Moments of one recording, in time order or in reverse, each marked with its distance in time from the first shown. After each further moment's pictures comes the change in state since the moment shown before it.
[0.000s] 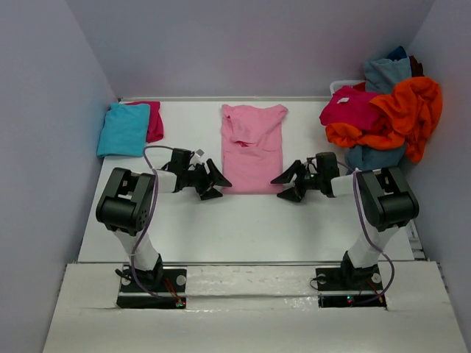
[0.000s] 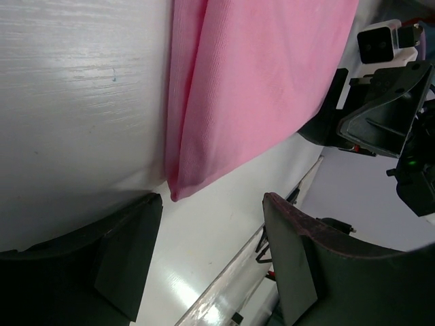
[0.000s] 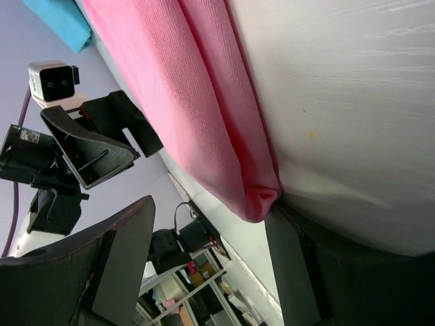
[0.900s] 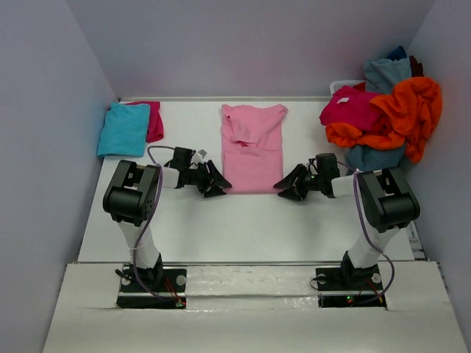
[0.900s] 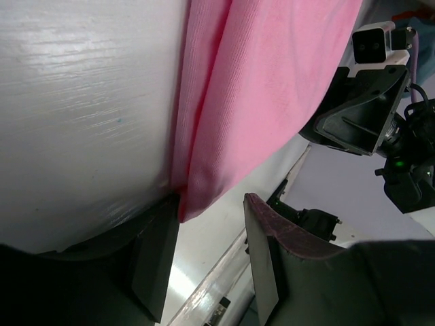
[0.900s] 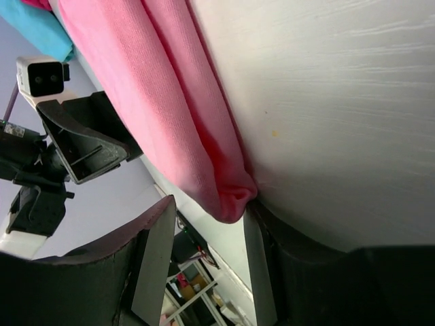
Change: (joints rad) left arm 0.011 0.108 0.063 0.007 0.087 -0.013; right arm -0.006 -0.013 -0.007 -0.032 0.036 -0.024
